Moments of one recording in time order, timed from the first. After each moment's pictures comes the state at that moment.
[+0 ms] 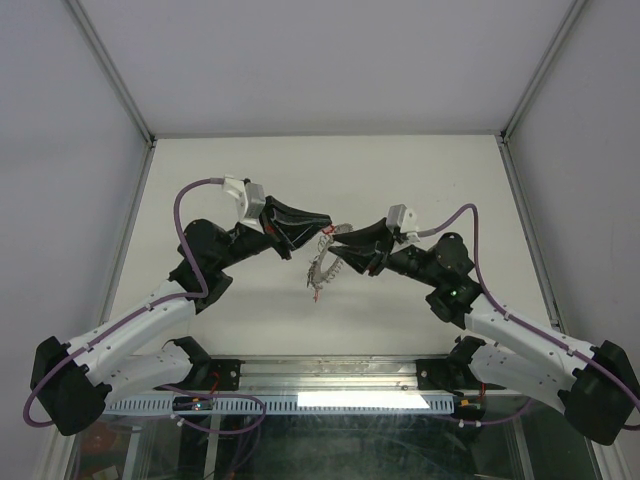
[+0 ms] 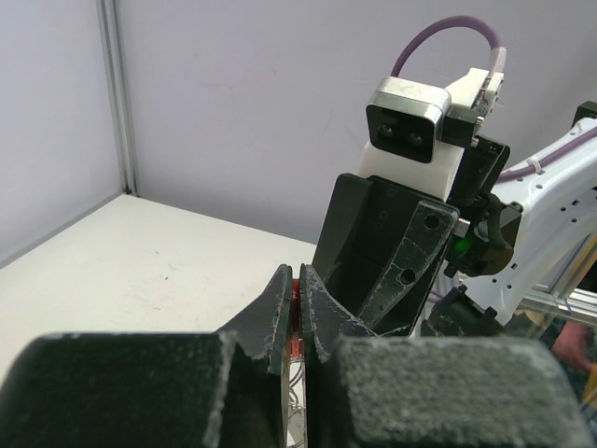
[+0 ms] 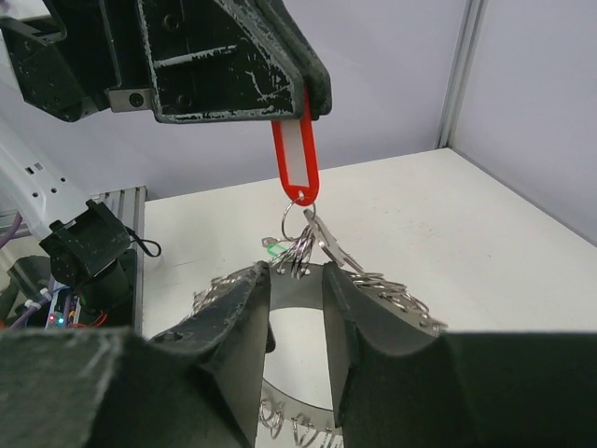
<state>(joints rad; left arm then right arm) -0.74 0.98 0.73 0.64 0.48 -0.32 0.78 0.91 0.52 0.64 -0.47 0.12</state>
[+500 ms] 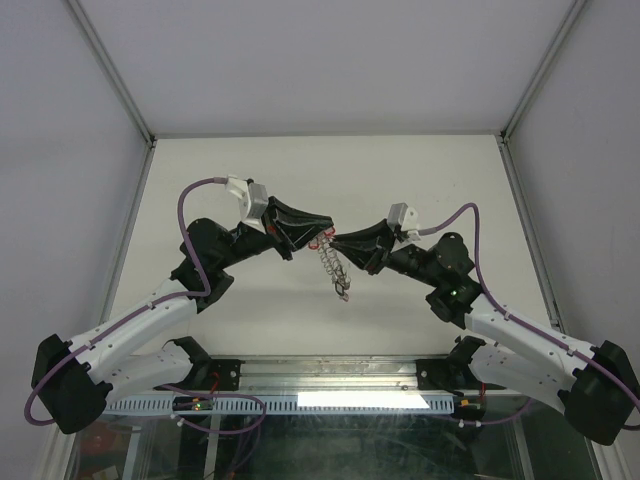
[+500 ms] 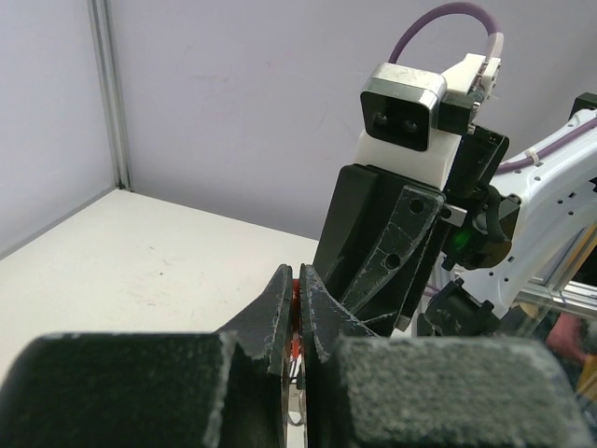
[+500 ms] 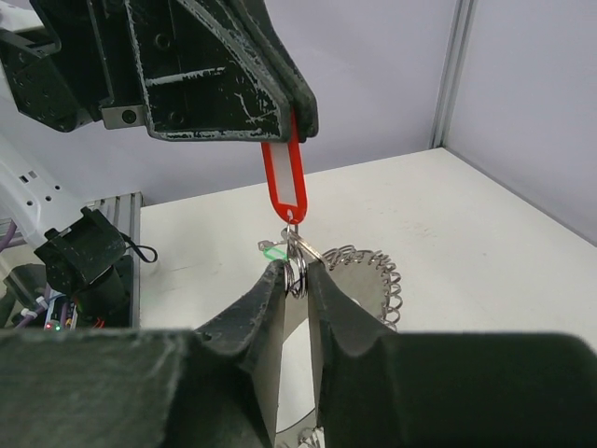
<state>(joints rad) -0.74 0.99 0.73 0.64 0.50 -0.32 0.78 0.91 0.52 0.64 -0.44 0.13</state>
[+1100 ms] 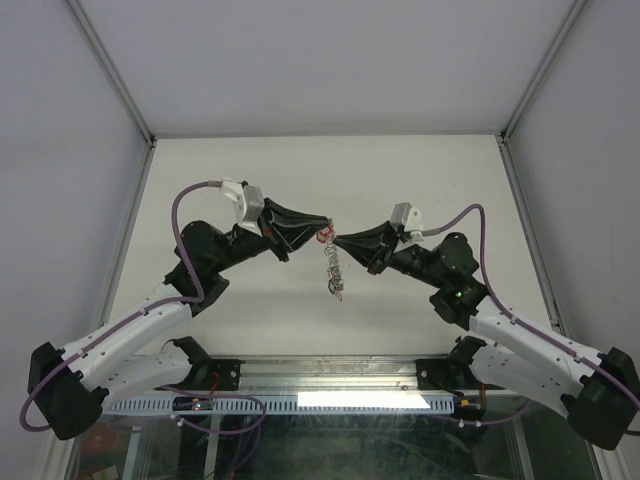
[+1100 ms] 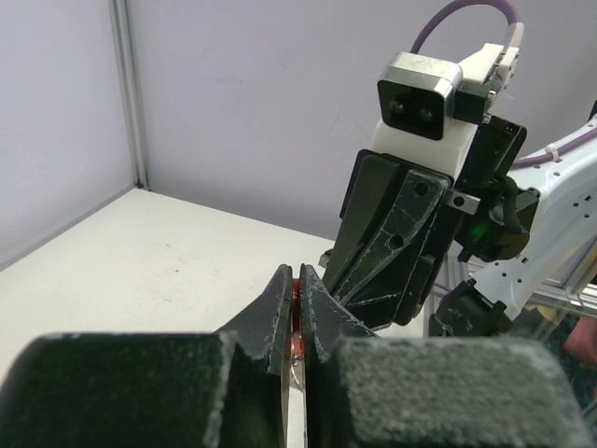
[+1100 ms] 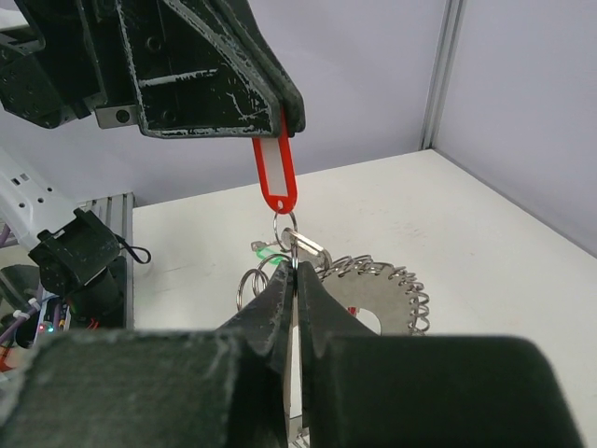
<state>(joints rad) -0.74 0.95 0.73 0.59 0.47 -0.29 0.78 0.87 0.54 0.58 -0.42 0.11</state>
